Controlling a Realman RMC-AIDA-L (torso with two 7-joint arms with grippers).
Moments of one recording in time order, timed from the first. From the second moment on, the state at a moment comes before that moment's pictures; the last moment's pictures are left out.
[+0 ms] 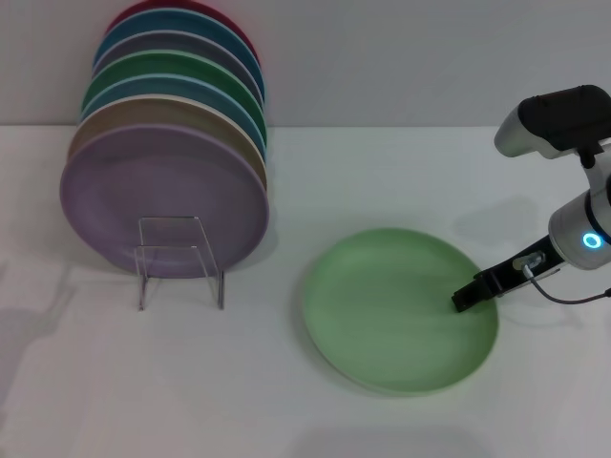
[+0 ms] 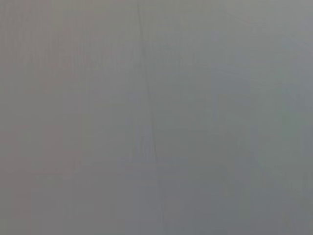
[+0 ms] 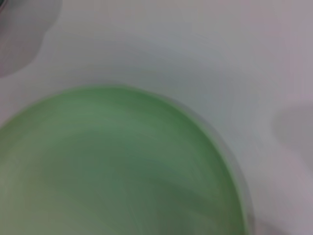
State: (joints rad) left arm -0.20 -2.08 -1.26 -0.14 2.76 1.66 -0.10; right arm 0.69 2.06 1.91 0.97 -2.66 1.31 -0.43
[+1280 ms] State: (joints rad) left arm -0.20 -2.08 -1.25 -0.14 2.76 1.66 -0.10; right arm 0.69 2.06 1.96 1.04 -2.65 1.43 -0.42
